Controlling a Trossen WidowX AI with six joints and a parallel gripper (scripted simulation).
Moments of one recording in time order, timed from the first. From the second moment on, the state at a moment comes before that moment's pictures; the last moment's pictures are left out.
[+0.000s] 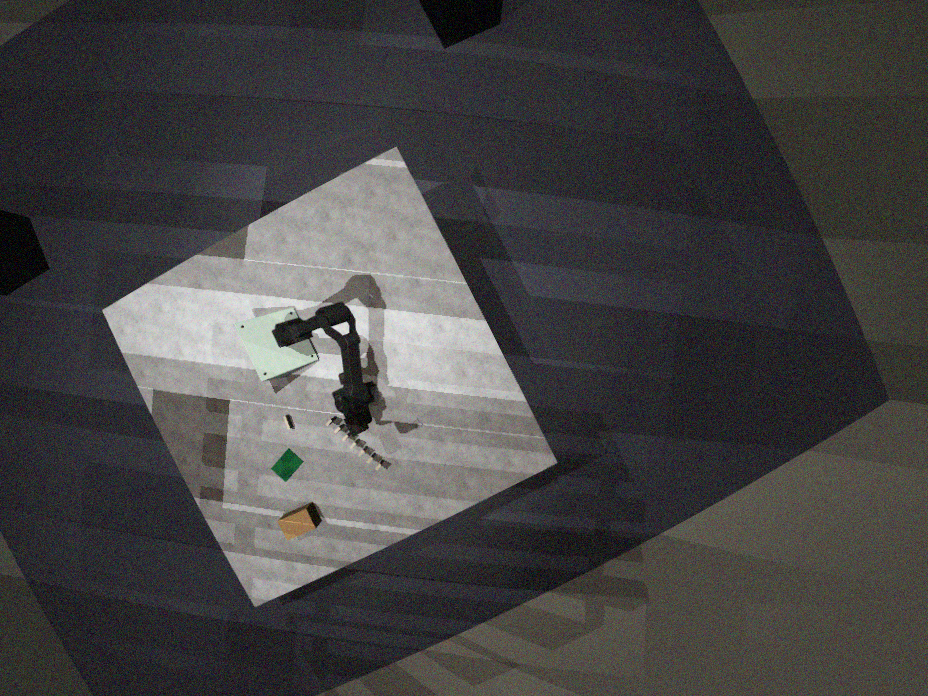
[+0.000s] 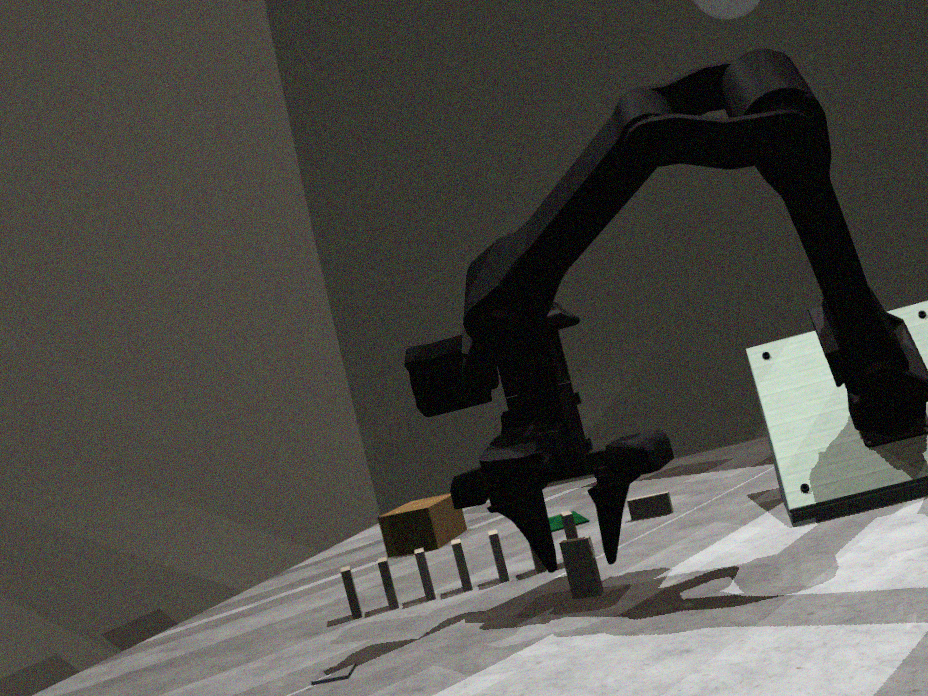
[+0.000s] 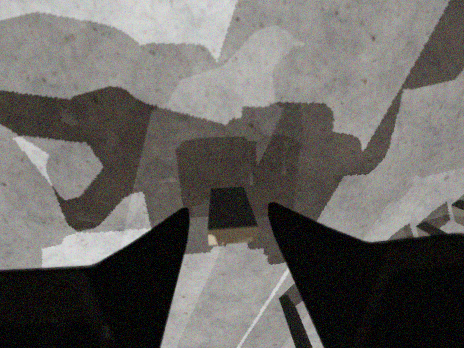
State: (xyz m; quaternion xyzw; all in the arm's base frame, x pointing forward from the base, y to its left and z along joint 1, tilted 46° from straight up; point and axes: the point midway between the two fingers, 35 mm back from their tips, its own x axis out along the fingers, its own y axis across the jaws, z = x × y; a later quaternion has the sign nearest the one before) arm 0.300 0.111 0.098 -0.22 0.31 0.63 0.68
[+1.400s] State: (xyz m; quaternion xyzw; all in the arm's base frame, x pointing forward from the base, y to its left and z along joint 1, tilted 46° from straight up) arm 0.306 -0.078 0.095 0.10 0.56 0.43 0.70
